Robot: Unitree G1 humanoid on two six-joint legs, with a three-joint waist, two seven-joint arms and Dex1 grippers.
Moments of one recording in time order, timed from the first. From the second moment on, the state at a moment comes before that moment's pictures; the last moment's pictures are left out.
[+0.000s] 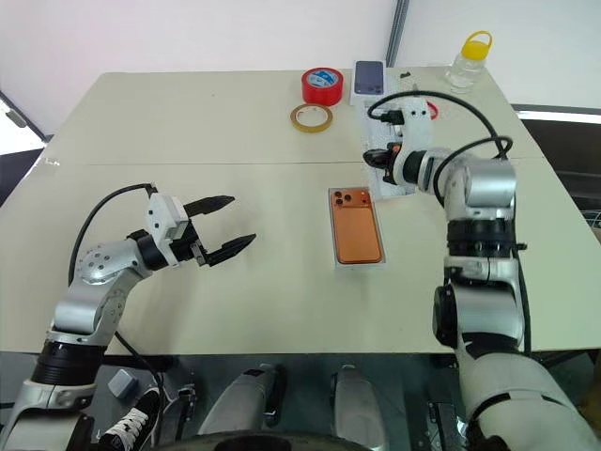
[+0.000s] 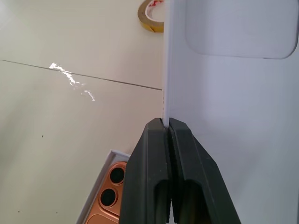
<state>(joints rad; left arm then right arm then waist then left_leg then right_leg) -0.24 0.53 0.01 -0.10 -0.37 0.12 -0.89 -0.86 -0.39 -0.20 0.19 0.32 1.03 0.49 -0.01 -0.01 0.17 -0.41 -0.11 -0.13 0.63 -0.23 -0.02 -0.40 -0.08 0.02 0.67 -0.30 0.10</state>
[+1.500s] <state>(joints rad) -0.38 0.22 -0.13 0.01 -0.28 0.27 -0.67 -0.76 -0.09 -0.57 0.15 1.08 1.60 0.05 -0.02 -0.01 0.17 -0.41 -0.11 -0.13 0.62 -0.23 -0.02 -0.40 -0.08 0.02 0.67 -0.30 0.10</state>
